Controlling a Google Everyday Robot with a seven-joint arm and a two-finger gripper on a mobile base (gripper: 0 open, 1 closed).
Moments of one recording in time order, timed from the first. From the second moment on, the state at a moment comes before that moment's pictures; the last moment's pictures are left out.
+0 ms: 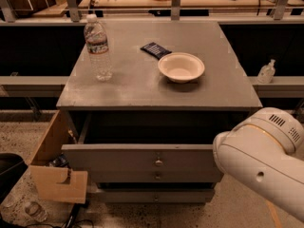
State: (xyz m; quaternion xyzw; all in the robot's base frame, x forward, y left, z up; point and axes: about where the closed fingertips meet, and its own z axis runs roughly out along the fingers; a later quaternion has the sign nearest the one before) arm 0.445 -0.197 0.732 -0.70 0.66 -0.22 0.13
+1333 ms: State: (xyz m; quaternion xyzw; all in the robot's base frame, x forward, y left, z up) arm 0.567 -0.222 0.731 -0.69 0.65 -0.23 0.23
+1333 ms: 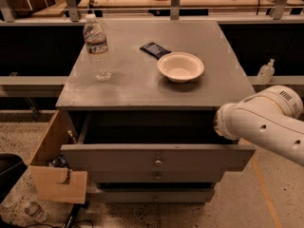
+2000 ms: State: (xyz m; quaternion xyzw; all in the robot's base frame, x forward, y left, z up) arm 0.572 -0.209 0.693 -0.70 0.66 -0.19 0.22
